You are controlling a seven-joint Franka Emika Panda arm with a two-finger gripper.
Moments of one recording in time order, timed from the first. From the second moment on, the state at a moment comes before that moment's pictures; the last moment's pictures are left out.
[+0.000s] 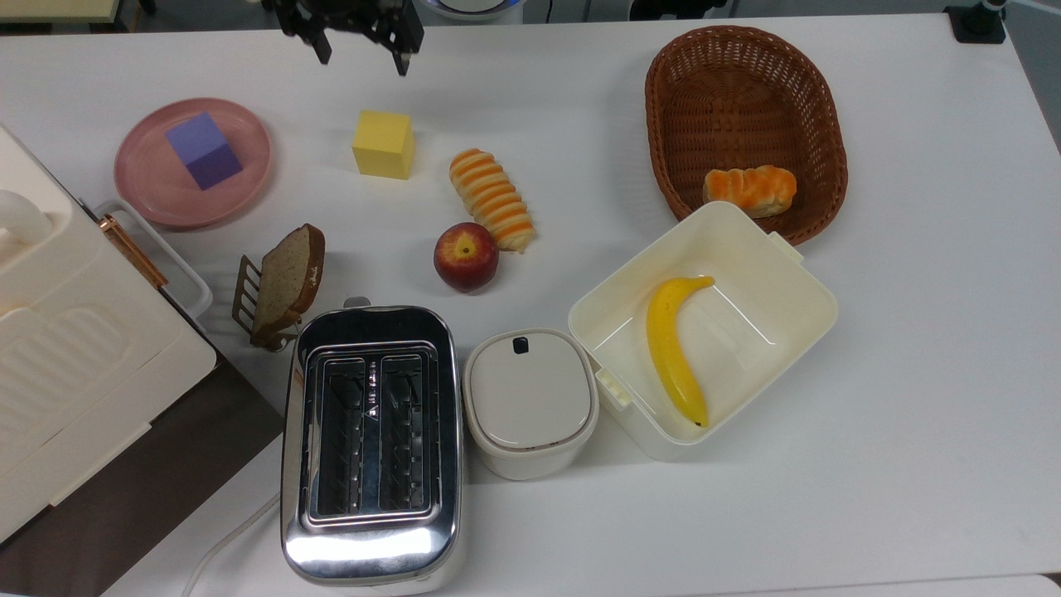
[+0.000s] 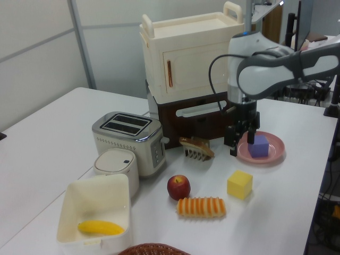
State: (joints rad) arm 0.30 -0.22 -0.48 -2.20 -0.06 1.94 0.06
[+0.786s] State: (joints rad) arm 0.30 -0.20 -0.49 -2.22 -0.10 1.97 0.06
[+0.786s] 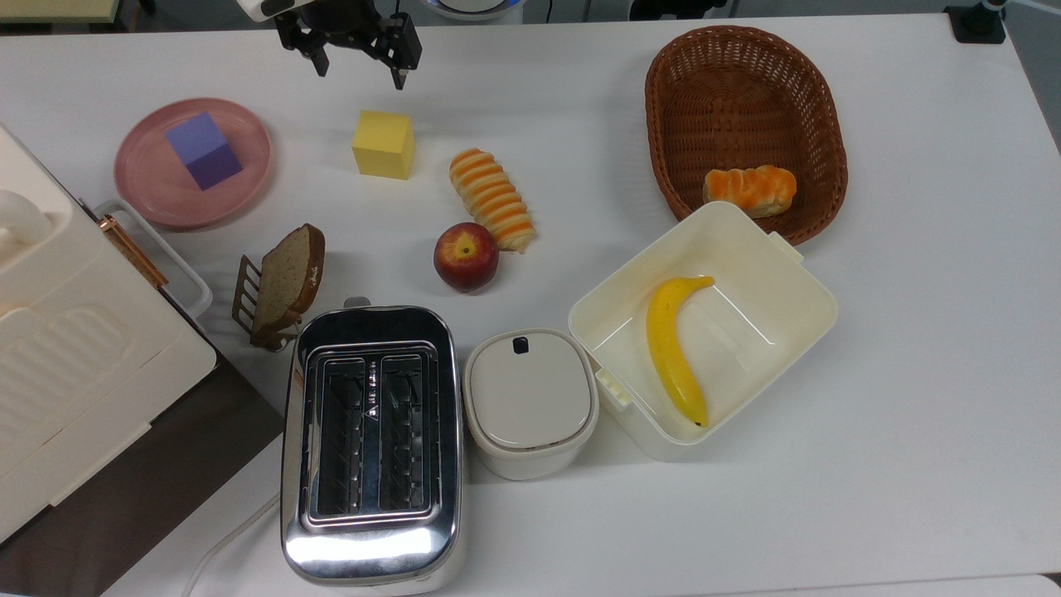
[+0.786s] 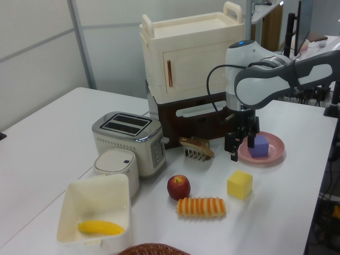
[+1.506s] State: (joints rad) arm 0.11 -0.16 -0.29 -2.18 -0.10 1.97 0.07
